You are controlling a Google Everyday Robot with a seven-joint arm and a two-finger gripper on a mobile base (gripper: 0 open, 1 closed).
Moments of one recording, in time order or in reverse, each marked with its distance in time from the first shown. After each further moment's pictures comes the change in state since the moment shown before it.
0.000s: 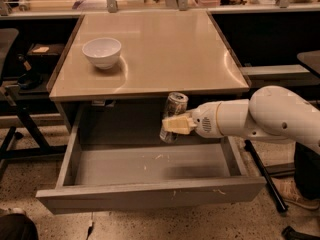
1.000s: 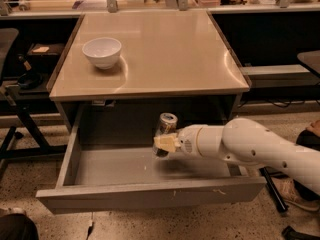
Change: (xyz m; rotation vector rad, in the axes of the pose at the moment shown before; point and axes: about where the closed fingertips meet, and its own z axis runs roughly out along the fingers) arm 0.058 -0.016 0.060 0.071 -0.003 0.043
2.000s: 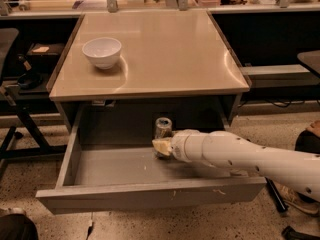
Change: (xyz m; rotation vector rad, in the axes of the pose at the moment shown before) arm 0.024 -0.031 0.047 0.154 0.005 -0.121
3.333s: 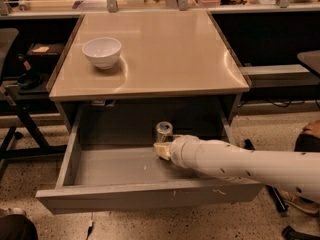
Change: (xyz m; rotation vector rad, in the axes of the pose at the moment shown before) arm 0.021 -0.005 0.006 0.097 0.027 0.002
